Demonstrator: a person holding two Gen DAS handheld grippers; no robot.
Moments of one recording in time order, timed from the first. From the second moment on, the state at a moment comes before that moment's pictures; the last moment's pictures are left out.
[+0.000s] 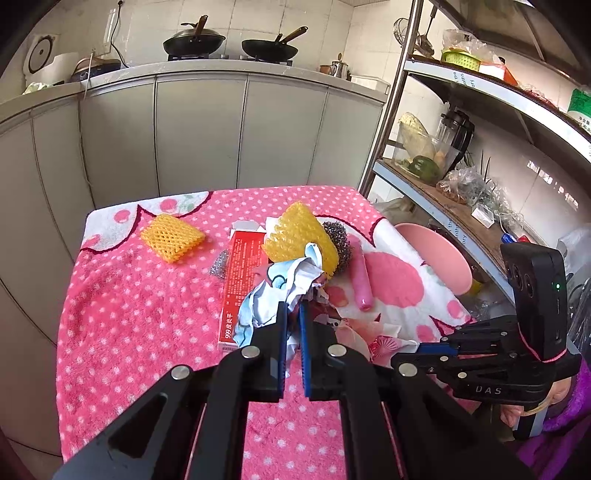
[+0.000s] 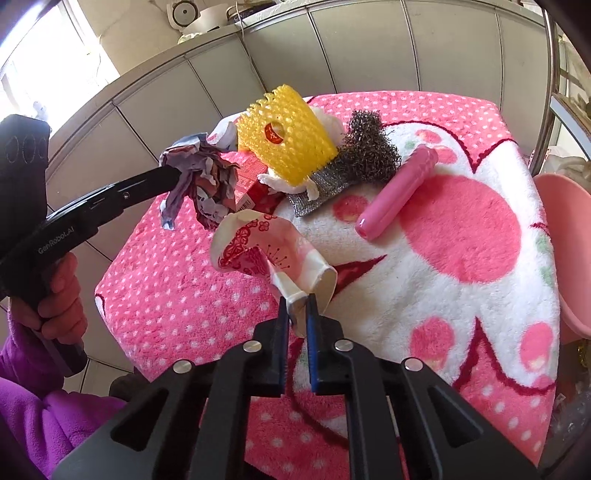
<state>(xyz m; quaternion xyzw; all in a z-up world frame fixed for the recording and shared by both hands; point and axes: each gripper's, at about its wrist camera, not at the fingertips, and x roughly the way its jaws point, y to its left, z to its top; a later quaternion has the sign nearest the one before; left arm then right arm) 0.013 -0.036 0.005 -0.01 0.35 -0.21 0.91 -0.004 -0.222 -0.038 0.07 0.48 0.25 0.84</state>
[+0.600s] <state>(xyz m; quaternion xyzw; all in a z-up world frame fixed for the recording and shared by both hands) 0.007 -0.099 0.044 0.00 0.33 -0.30 0.90 -0.033 -0.309 0.006 0.11 0.40 0.16 0.89</state>
